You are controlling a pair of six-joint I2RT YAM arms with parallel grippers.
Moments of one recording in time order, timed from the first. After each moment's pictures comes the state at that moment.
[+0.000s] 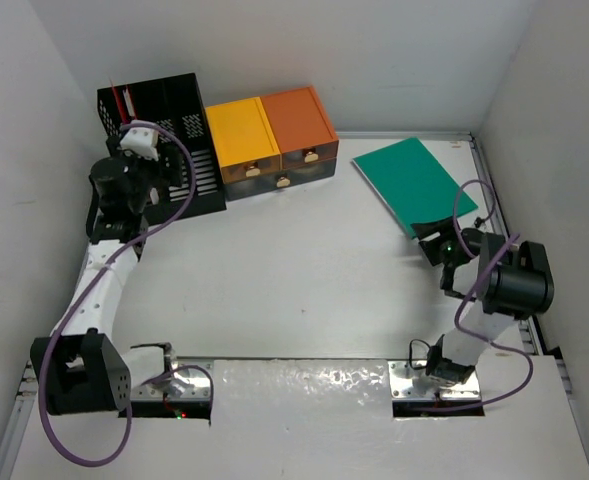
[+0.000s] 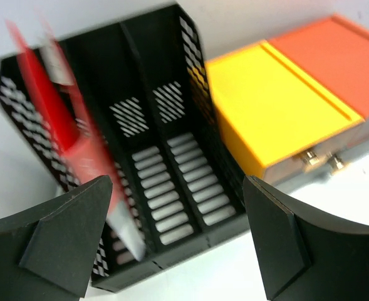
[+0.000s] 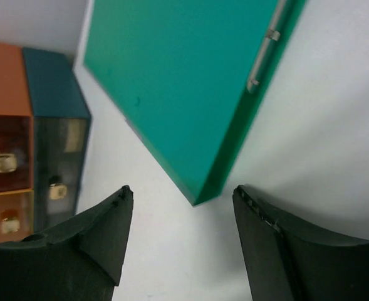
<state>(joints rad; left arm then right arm) 0.10 1.15 0.91 0.19 0.20 0.14 -0.30 1.72 0.34 0.94 -0.33 0.89</state>
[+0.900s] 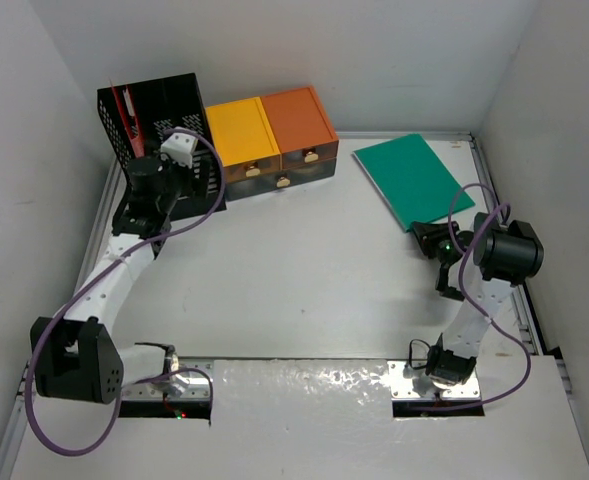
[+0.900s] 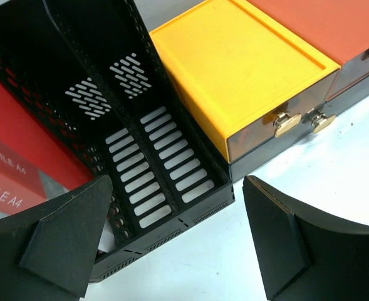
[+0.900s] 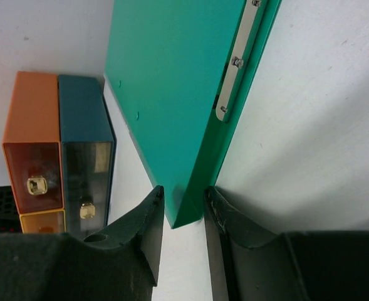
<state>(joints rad) -0.08 1.21 0.91 0.11 0.07 0.23 -0.31 2.06 0.40 1.32 -0.37 1.09</state>
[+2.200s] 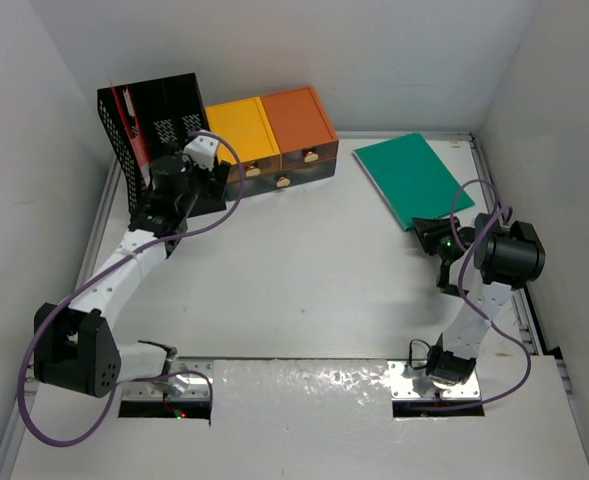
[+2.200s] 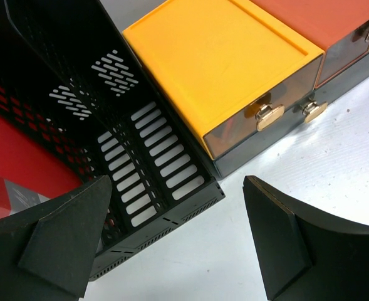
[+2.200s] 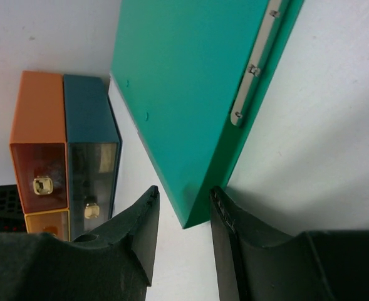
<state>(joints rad) -0.22 1.26 0.93 0.09 -0.07 0.28 -0.31 2.02 0.42 1.27 -0.38 1.09</state>
